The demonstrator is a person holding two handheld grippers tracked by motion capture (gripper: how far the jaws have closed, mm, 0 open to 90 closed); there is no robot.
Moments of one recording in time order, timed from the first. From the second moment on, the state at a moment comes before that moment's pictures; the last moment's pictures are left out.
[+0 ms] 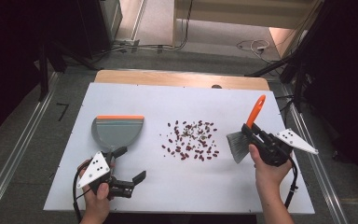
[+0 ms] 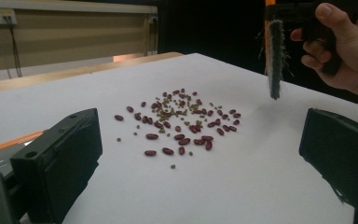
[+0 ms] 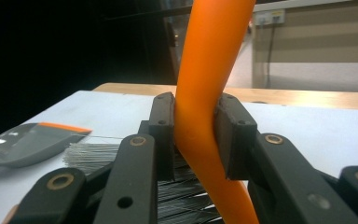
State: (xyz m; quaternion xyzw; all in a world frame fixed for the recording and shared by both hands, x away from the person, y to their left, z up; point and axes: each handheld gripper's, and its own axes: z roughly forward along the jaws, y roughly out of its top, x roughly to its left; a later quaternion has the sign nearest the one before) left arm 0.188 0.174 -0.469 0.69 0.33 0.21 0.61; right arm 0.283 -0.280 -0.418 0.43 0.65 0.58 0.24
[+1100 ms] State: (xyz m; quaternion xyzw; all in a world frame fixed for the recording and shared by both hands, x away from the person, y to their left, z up) left arm 0.214 0.084 -0.458 0.72 0.30 0.10 0.62; right arm 0.248 -0.168 -0.426 0.34 0.71 0.59 0.18
